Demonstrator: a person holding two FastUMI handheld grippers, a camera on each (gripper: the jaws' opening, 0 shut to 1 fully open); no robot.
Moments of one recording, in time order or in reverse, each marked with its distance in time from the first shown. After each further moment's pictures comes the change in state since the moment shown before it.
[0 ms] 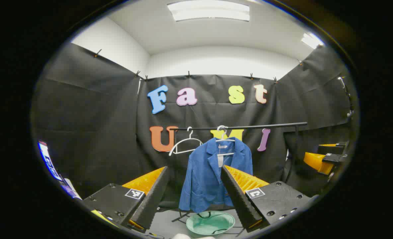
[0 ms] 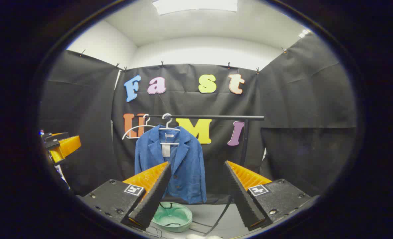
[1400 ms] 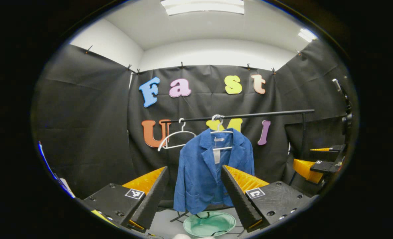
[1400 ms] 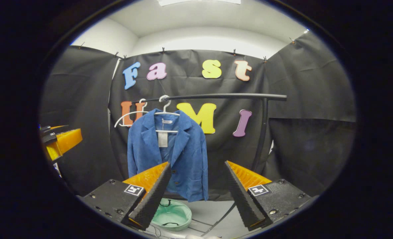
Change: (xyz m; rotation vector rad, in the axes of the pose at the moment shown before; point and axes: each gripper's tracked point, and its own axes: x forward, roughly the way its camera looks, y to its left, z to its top) left arm 0.088 -0.038 -0.046 0.015 0.059 -0.021; right arm 0.113 0.000 -0.053 -0.021 0.105 0.033
